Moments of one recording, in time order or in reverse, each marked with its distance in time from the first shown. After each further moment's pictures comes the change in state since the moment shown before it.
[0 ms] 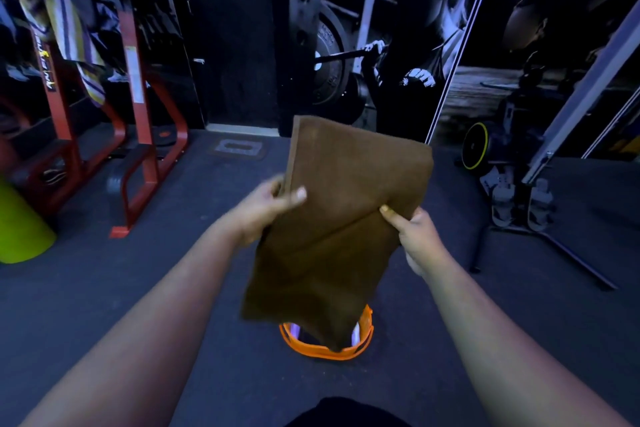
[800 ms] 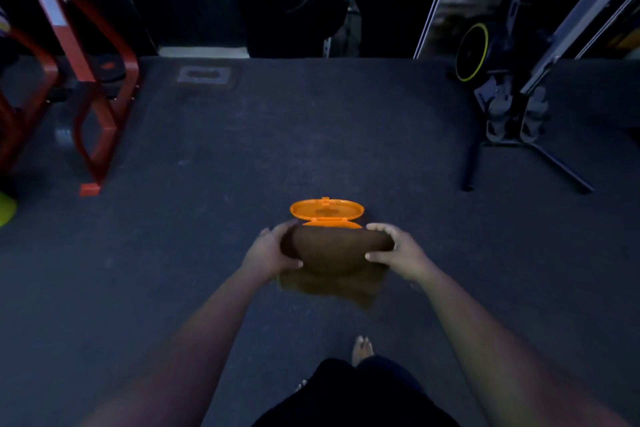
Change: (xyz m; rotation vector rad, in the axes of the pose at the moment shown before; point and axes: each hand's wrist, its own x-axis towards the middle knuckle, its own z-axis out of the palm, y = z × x) left_hand 0.040 -0.225 -0.053 0.751 0.000 -0.371; right_hand -0.006 0.169 0.008 -0.649 -0.127 0.399
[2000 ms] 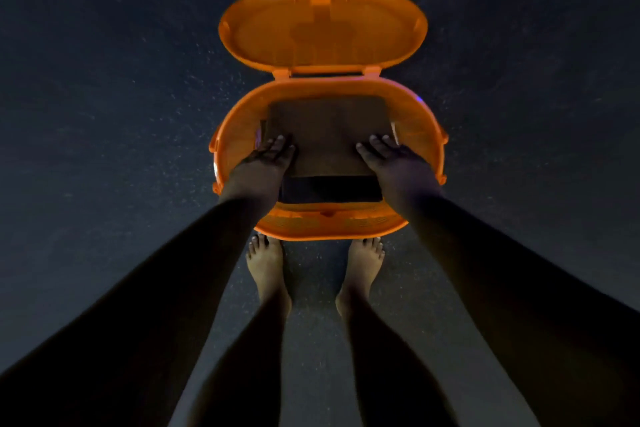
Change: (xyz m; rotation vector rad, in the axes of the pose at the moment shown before) left_hand 0.467 -0.430 0.464 0.566 -0.319 -0.218; right_hand 0.497 0.451 0.152 -1.032 -0.426 -0.071
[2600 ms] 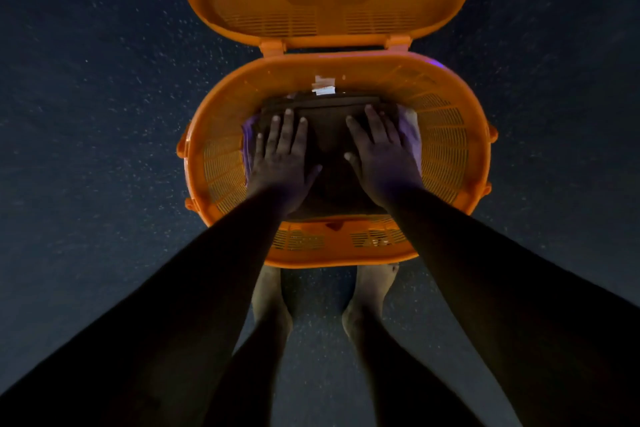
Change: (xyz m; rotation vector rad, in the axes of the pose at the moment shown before) left_hand 0.060 0.059 -0.073 0.003 0.156 0.210; right_hand 0.093 -0.013 0.088 0.180 0.212 0.140
